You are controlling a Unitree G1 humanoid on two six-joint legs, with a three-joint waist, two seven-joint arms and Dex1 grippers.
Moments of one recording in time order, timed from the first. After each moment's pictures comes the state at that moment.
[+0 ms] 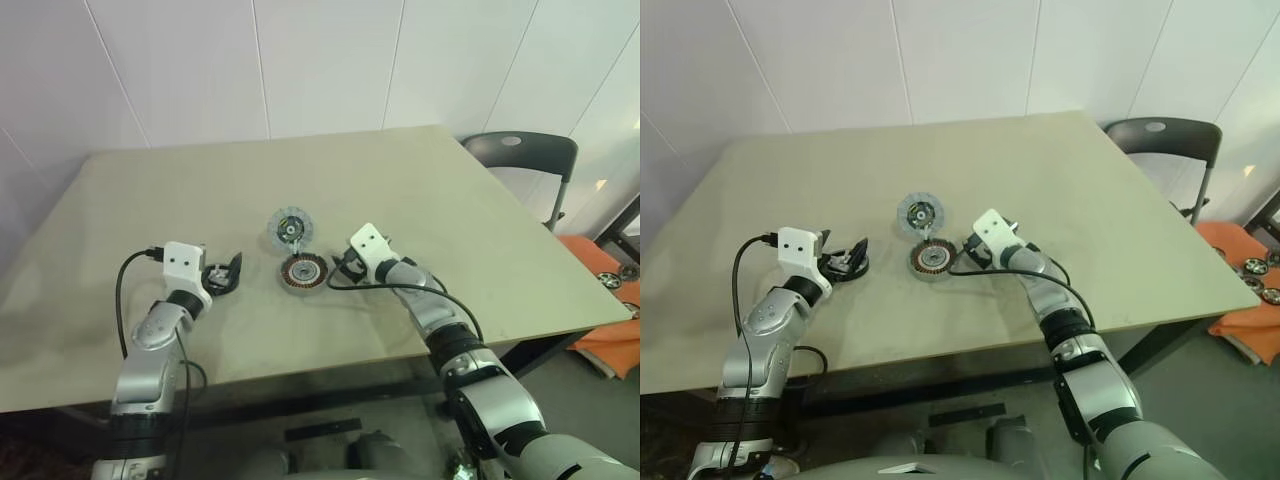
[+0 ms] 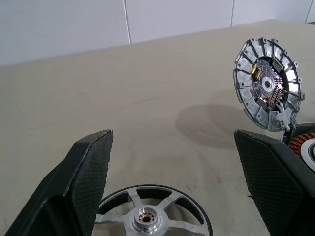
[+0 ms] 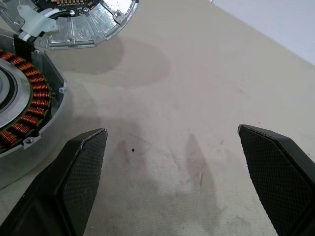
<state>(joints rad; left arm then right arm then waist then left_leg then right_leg) -0.11 0.30 0.14 -0.08 -0.20 0.25 -0.28 -0.65 -0.18 0.18 0.73 -0.17 -0.04 0.37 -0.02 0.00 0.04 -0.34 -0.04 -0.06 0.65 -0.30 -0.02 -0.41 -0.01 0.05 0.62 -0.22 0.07</state>
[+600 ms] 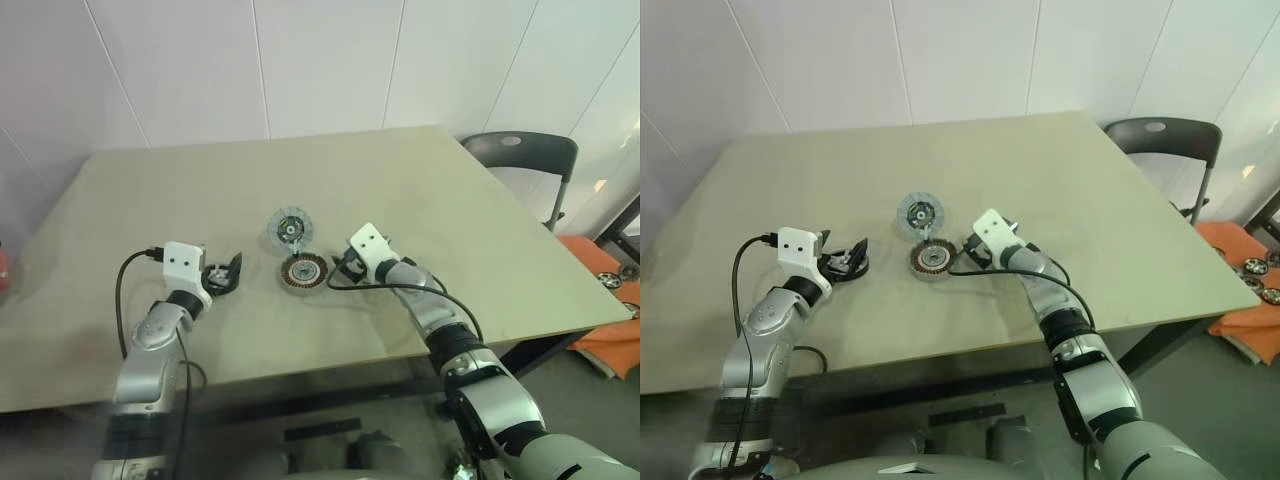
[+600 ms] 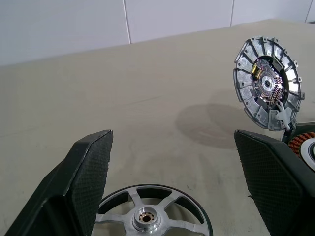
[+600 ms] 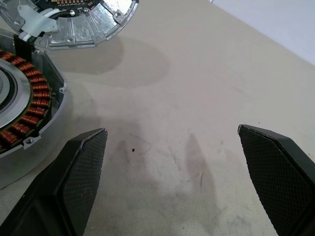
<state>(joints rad) -0.11 0.30 0.14 -0.08 -0.20 0.25 -0.28 -0.65 -0.18 0.18 0.73 -0.17 -0.04 0.37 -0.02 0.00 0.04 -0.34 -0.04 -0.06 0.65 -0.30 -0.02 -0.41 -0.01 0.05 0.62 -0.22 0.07</state>
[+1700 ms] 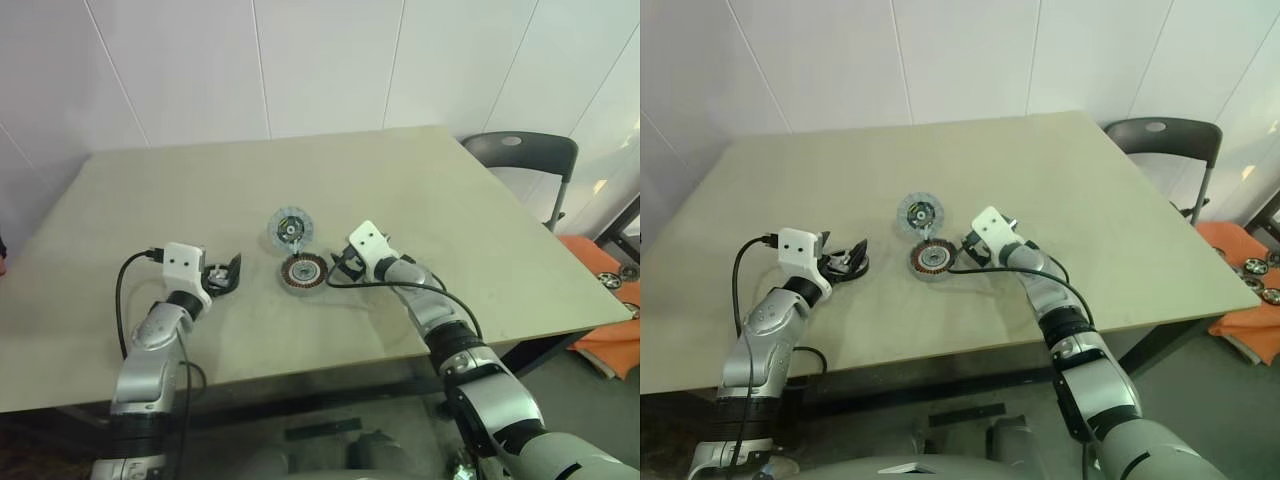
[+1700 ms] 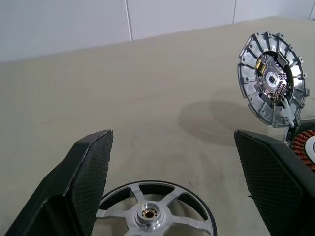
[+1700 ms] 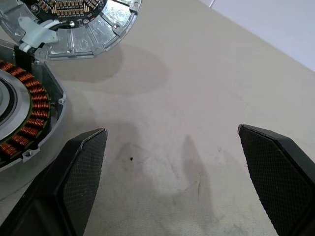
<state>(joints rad) -0.11 0.30 0.14 -0.06 -0.20 0.25 -0.28 -0.66 -0.18 0.18 0.73 -0.17 -0.04 0.37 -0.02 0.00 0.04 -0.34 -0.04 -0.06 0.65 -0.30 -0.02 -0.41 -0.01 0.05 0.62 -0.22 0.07</state>
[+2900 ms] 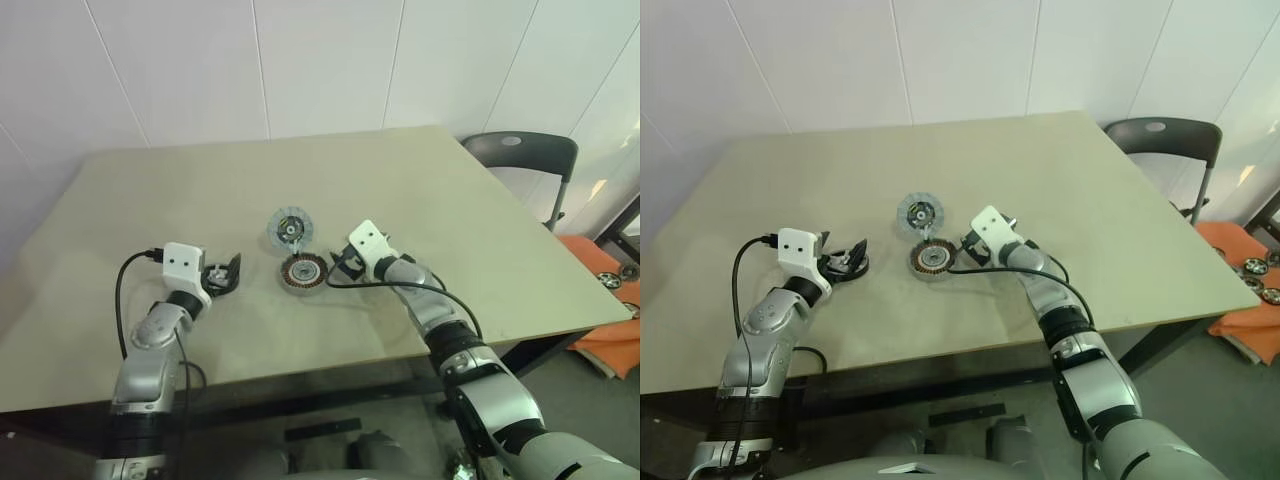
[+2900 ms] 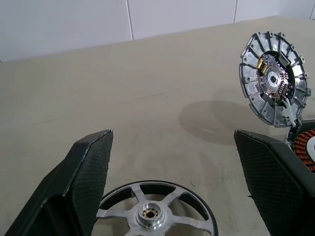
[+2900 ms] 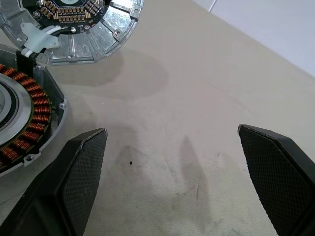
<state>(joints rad) -0.12 0.31 0.14 -0.06 -0.20 0.25 -0.28 -0.66 -0.18 0.18 0.73 -0.17 -0.05 0.37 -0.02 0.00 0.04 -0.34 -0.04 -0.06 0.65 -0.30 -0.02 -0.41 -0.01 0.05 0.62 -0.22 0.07</state>
